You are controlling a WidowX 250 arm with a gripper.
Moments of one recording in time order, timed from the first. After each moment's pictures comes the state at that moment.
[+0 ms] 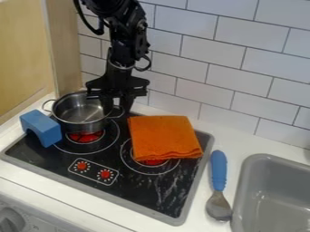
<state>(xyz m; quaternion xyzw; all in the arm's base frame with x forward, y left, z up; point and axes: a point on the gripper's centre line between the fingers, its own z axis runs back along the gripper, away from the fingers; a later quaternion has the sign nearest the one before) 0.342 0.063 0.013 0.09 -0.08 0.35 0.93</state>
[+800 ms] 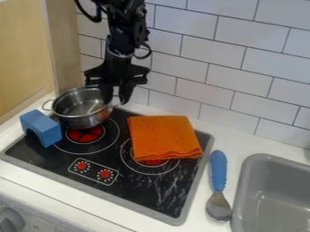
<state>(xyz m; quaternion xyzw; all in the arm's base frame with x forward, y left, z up) 0.345 0.064 0.034 0.09 -0.11 0.36 0.92</state>
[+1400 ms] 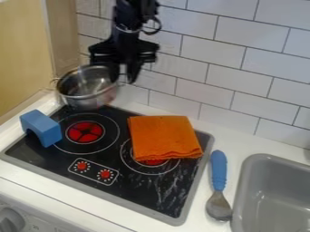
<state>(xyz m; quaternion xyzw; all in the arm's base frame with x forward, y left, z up) 0.341 0.032 0.077 0.08 -0.16 0.30 0.93</state>
